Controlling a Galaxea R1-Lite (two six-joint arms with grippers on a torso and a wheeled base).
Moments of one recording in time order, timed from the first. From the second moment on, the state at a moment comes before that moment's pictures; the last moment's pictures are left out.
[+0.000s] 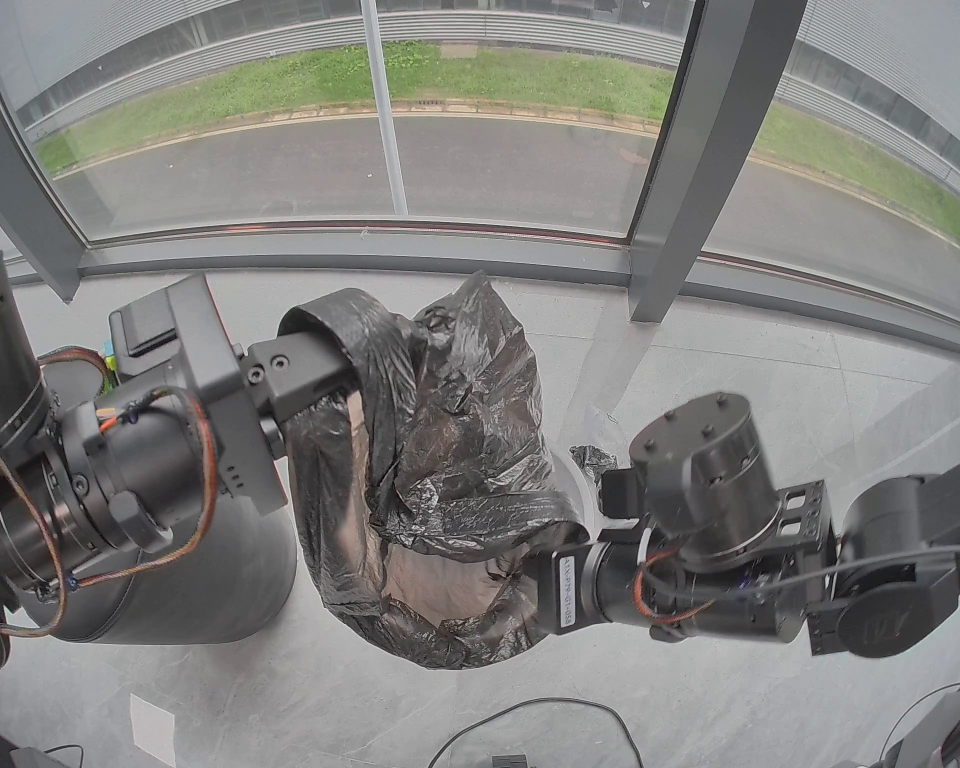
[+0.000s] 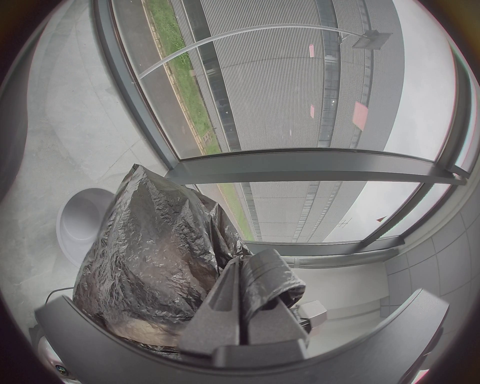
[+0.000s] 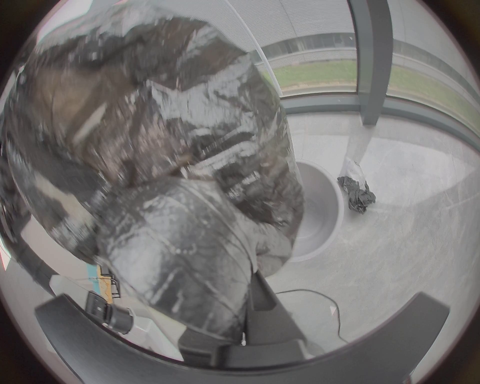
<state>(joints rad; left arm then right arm) -0.72 1.34 -0.74 -0.66 -0.24 -1.09 0.93 1.73 -0.93 -0.21 -0.17 0.55</state>
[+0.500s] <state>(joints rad) -0.68 1.46 -0.64 -0.72 -0.24 -1.08 0.81 1.67 -1.18 0.22 0.08 0.62</state>
